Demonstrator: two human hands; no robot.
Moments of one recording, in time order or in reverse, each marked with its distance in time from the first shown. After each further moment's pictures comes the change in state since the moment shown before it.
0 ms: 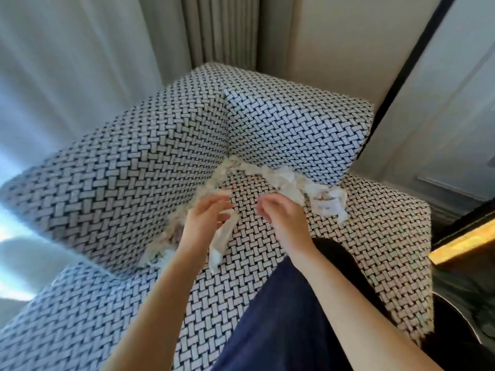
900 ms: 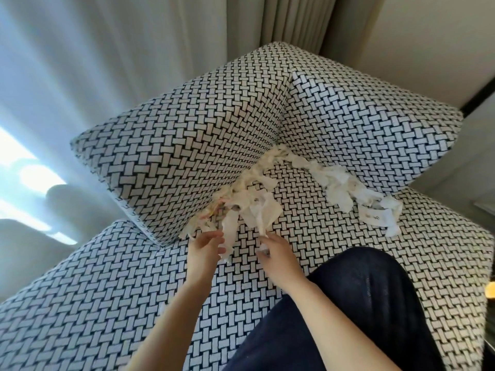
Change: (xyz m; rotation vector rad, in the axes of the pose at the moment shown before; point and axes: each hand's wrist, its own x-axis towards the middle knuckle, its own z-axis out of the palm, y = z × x) left_hand 0.001 -0.115 -0.066 -0.180 0.376 -0.255; right_hand -0.016 0.096 0.079 -0.780 -0.428 -0.055
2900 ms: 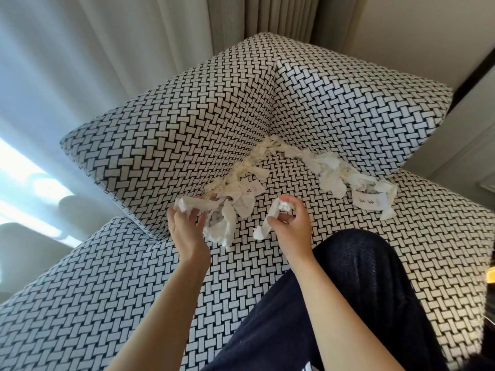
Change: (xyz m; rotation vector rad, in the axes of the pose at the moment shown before) left_hand -0.033 0.043 0.019 -0.581 0.194 0.199; right_hand -0.004 -0.004 -0.035 0.896 0.475 0.103
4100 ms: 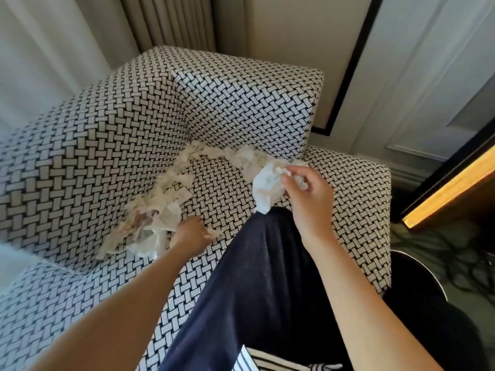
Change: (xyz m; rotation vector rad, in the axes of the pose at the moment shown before) left_hand 0.002 -0.103 0.059 1.819 -0.812 0.360; right_hand -0.017 -0.067 -0.152 -0.057 0.372 -0.240
